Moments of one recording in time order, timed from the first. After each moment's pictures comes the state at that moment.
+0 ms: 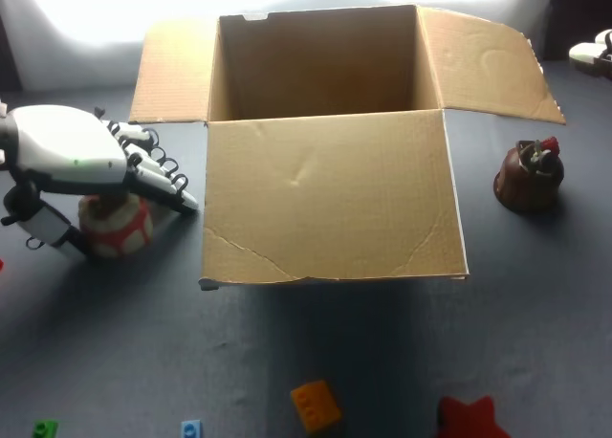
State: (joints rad) left arm 0.51 -1.26 1.95 1.49 -0.84 -0.30; right arm -0.29 -0.57 0.82 0.29 0.32 -1.28
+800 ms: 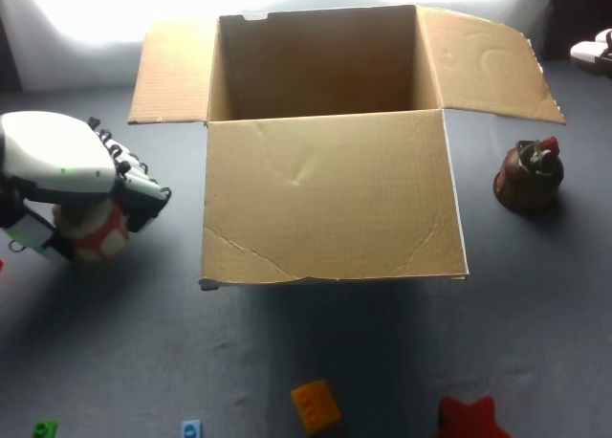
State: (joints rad) left arm 0.50 -1.21 1.89 1.54 -0.85 -0.30; right arm -0.29 -0.57 0.82 0.29 0.32 -1.28
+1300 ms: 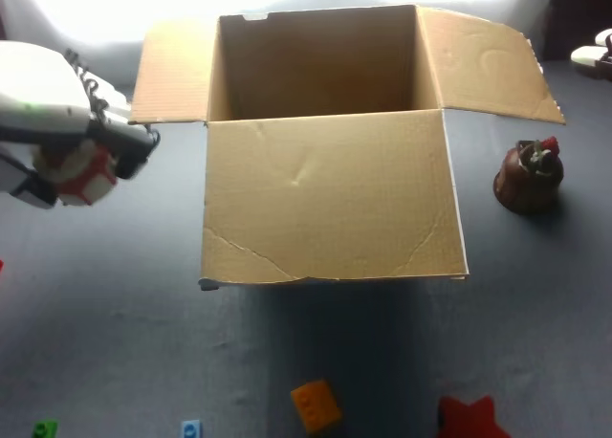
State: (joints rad) left arm 0.28 -1.09 1.81 1.70 -0.92 -0.38; right arm -0.29 -0.57 0.82 0.29 0.33 -1.28
